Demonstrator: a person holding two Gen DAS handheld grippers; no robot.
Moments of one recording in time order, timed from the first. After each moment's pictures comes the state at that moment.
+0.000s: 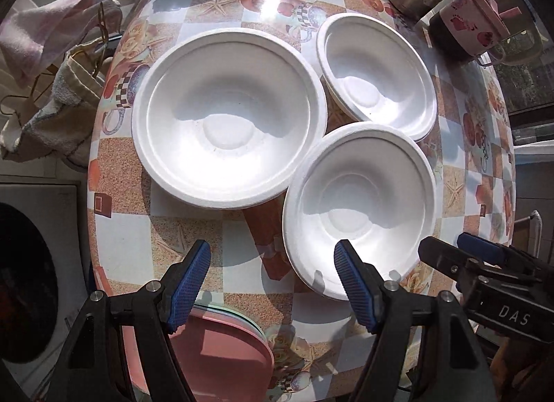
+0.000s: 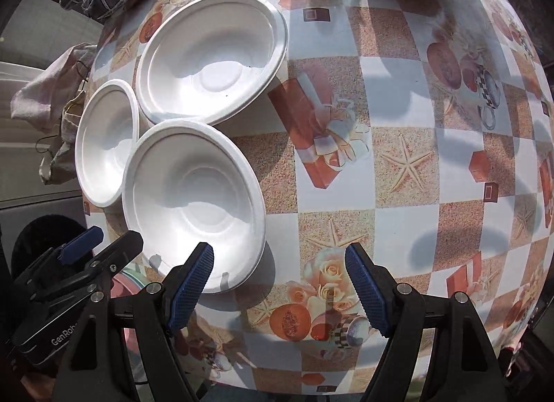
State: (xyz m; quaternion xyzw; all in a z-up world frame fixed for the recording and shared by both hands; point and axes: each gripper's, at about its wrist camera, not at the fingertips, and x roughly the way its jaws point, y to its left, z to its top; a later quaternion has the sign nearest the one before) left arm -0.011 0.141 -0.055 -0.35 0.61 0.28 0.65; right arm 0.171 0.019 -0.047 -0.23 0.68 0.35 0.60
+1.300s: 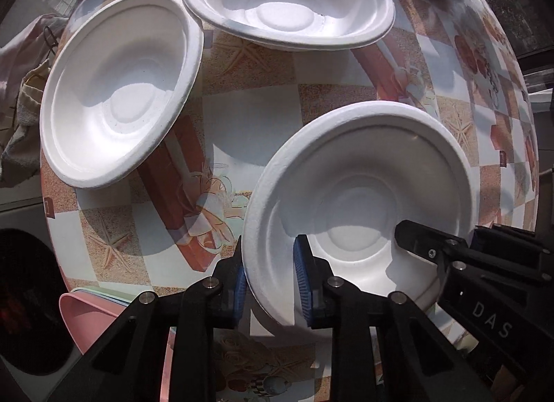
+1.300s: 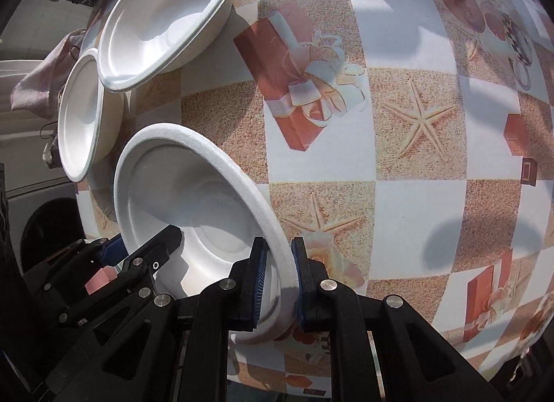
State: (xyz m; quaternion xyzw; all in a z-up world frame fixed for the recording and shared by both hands) left arm 0.067 0.055 -0.104 -0.27 0.68 0.24 0.63; right arm 0.150 0.004 -0.119 -0.21 0.72 0.37 0.55
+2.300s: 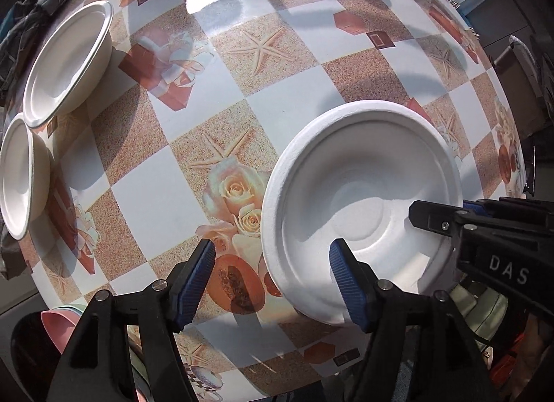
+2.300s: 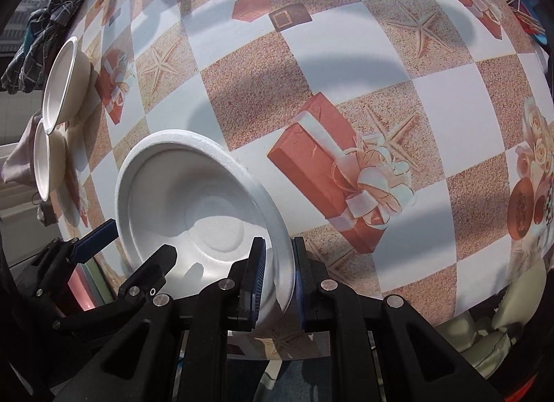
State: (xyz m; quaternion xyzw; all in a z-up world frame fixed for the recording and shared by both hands) left arm 0.137 -0.080 -0.096 -0.14 0.71 0.12 0.68; right arm 0.173 -0.170 -0.120 -0.10 0.75 0.26 0.60
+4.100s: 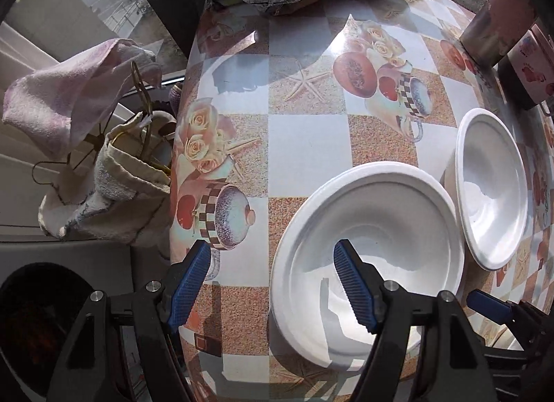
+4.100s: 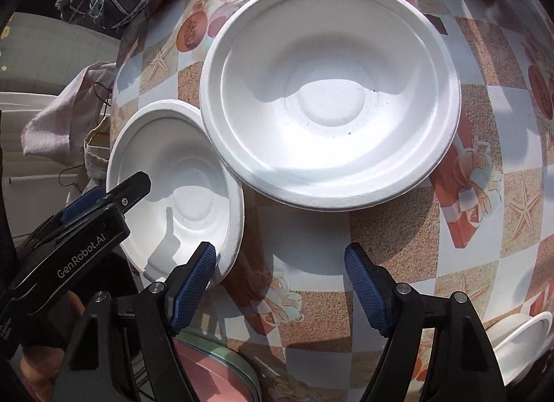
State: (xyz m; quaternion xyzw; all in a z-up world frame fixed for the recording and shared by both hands) left arm 0.001 0.253 -0.072 -0.24 0.62 0.35 0.66; right arm 0.097 0.108 -0.097 -0.14 0.71 0.37 0.59
